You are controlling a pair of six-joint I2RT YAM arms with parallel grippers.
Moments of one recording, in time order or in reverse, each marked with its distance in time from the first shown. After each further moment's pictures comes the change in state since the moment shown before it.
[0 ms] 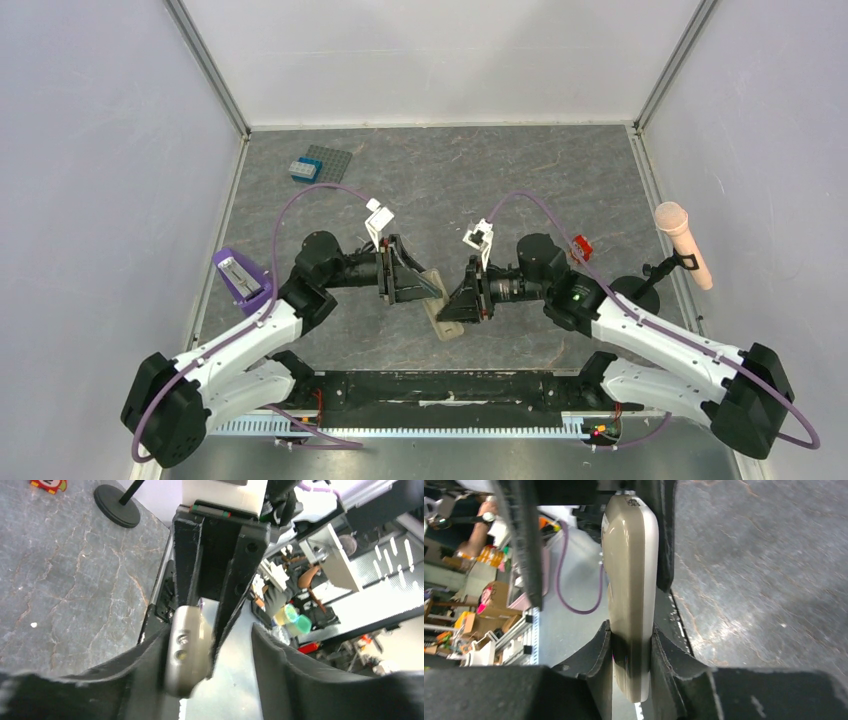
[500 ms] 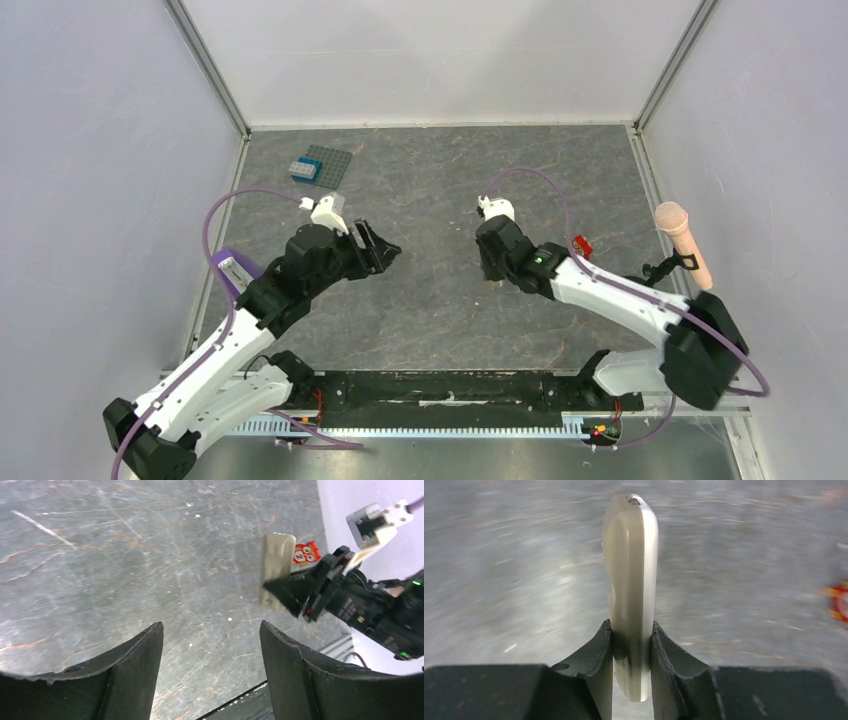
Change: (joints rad) left arm 0.013 -0.164 0.219 -0.872 -0.903 0.140; right arm -0.037 0.291 0.207 -0.455 0.946 -0.122
